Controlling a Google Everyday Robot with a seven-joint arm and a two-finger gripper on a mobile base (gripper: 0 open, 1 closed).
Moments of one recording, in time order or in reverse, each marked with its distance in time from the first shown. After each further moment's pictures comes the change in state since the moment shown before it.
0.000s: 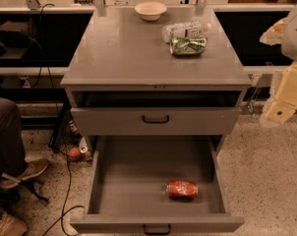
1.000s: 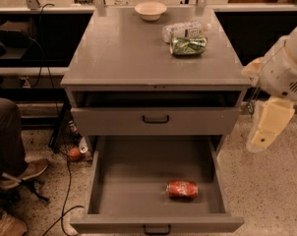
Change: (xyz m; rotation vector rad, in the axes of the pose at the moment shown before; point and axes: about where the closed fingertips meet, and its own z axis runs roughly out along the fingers) arm 0.011 0.022 0.066 -0.099 -0.025 -0.039
